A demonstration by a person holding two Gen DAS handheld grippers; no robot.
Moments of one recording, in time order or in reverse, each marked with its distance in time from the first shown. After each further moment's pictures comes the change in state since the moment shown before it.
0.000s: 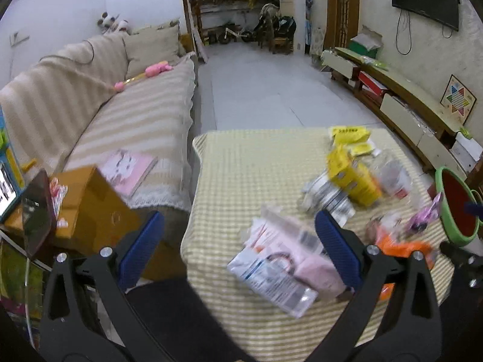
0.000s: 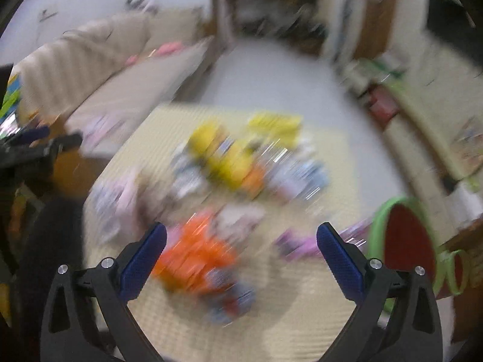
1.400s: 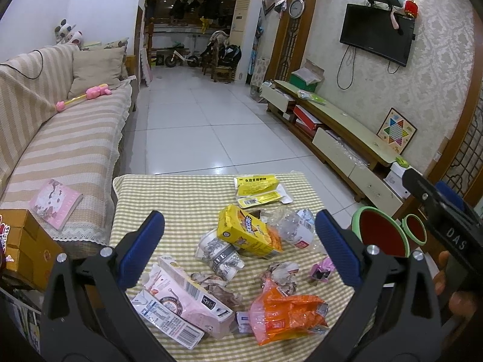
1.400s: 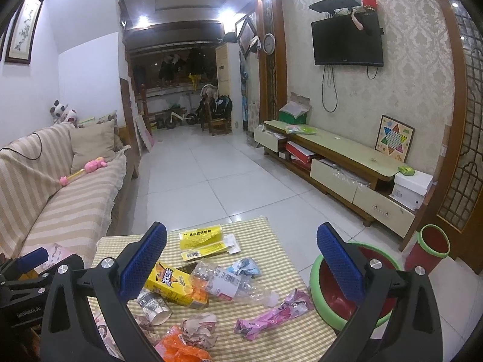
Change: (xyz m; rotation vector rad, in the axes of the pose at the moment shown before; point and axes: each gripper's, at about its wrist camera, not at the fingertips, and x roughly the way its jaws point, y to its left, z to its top) left arm -0.046 -0.075 0.058 -0.028 -0.141 -0.325; right arm -0.122 -0.035 0.057 0.321 -0.531 -0.381
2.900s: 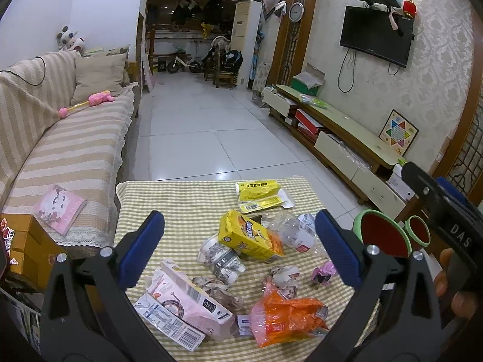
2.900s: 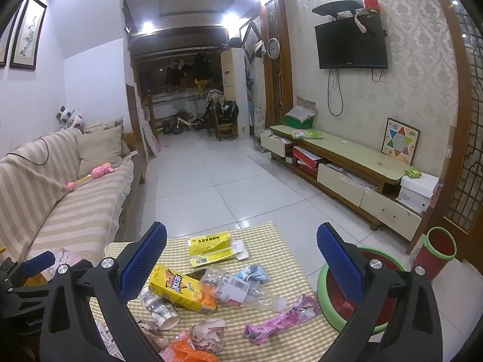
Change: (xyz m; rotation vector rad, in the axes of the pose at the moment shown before) left arm -0.004 0.000 0.002 0.009 -0.029 0.013; right arm -0.006 0.005 0.007 0.007 -0.026 0.033
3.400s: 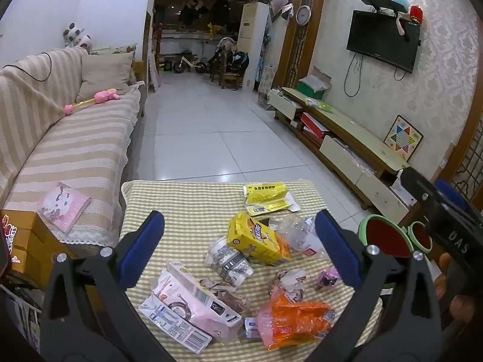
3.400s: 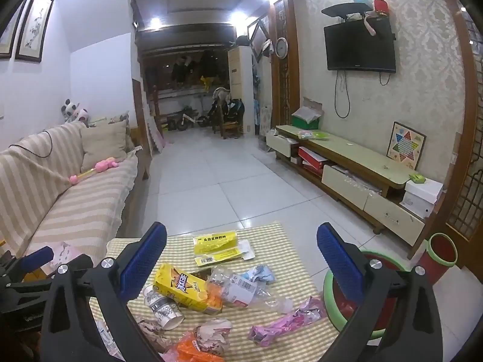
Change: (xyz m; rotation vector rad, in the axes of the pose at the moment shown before) left arm 0.000 0.009 0.002 -0.028 -0.010 0.019; right arm 0.009 0.012 0.000 -0.024 0.006 0.017
